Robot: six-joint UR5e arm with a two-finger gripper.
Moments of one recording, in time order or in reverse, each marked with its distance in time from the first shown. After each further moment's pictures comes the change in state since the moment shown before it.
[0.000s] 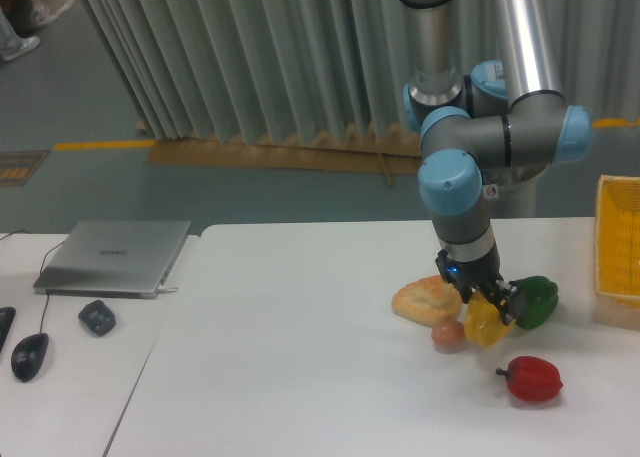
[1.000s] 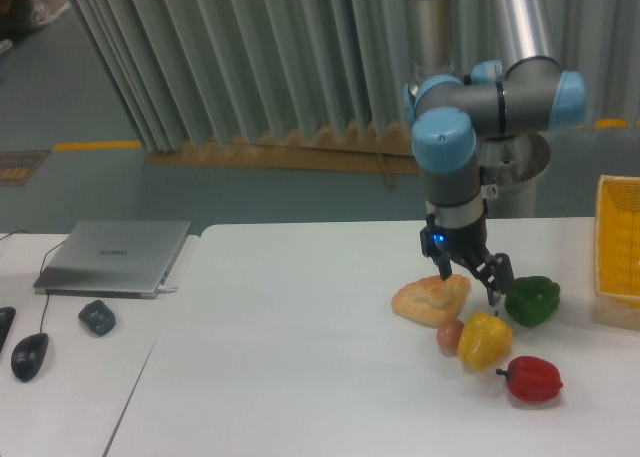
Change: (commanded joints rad) arm -0.009 0.169 0.026 -0.096 -0.153 0.052
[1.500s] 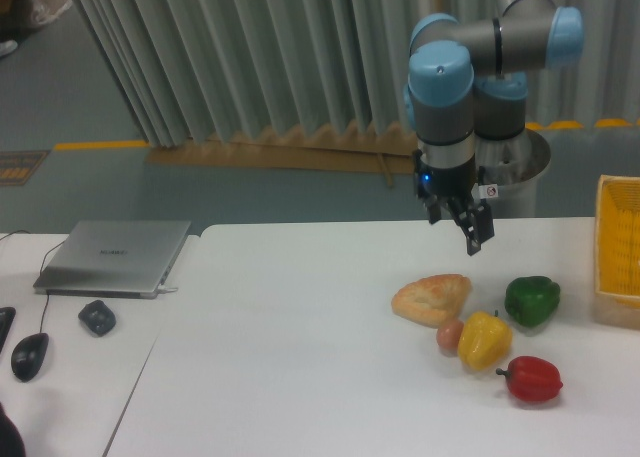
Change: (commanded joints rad) arm 0.014 0.088 0.005 -0.166 -0.017 0.423
